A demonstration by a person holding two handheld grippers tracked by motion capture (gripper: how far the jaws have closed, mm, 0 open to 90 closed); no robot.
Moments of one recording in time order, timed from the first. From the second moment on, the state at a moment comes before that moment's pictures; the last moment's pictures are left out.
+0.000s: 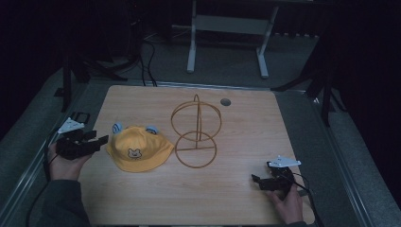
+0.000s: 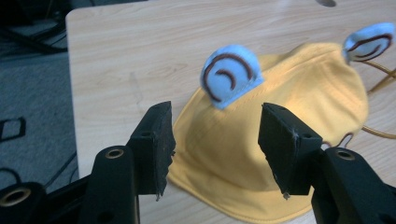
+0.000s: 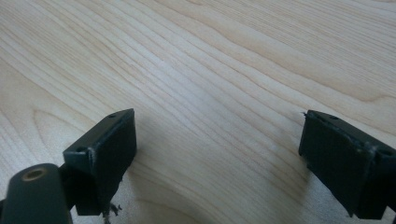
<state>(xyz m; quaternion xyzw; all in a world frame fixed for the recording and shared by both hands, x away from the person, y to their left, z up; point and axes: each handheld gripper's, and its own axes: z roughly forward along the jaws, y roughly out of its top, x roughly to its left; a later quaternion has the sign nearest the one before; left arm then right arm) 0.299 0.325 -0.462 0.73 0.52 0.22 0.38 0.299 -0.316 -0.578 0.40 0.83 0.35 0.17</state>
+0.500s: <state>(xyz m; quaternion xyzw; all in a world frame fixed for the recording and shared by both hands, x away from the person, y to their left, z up) 0.311 0.323 -0.446 0.74 0.51 0.22 0.38 0.299 -0.316 -0.578 0.40 0.83 0.35 0.17</state>
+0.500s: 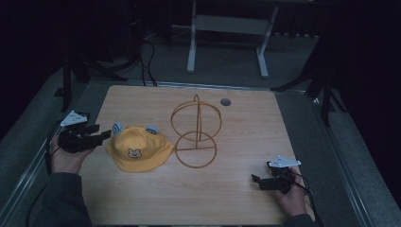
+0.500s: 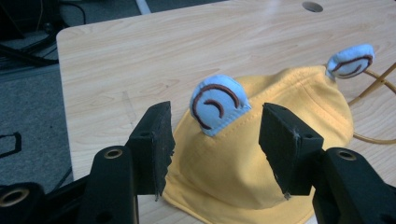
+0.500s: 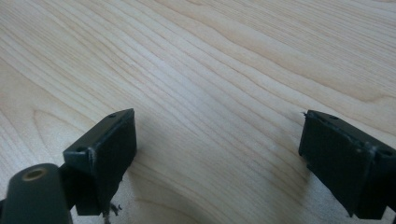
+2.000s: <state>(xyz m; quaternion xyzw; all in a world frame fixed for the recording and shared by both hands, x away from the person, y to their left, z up) 0.340 0.296 -0.397 0.83 0.39 0.21 0.33 0.298 -0.317 -0.578 0.40 0.83 0.35 0.17</state>
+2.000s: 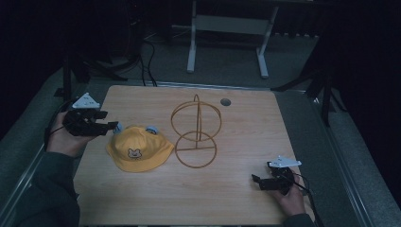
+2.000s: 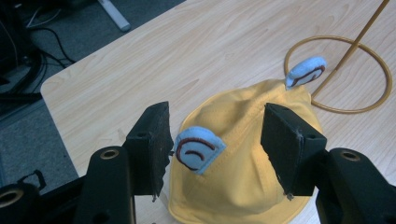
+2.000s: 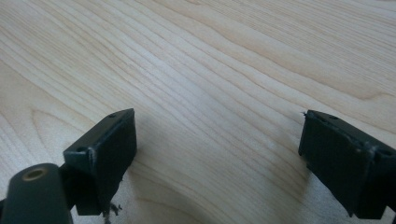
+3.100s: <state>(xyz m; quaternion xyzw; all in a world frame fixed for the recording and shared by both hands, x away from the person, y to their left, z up) 0.362 0.266 -0.385 0.88 0.32 0.18 0.29 0.298 -0.317 -0.578 0.40 0.83 0.35 0.17</state>
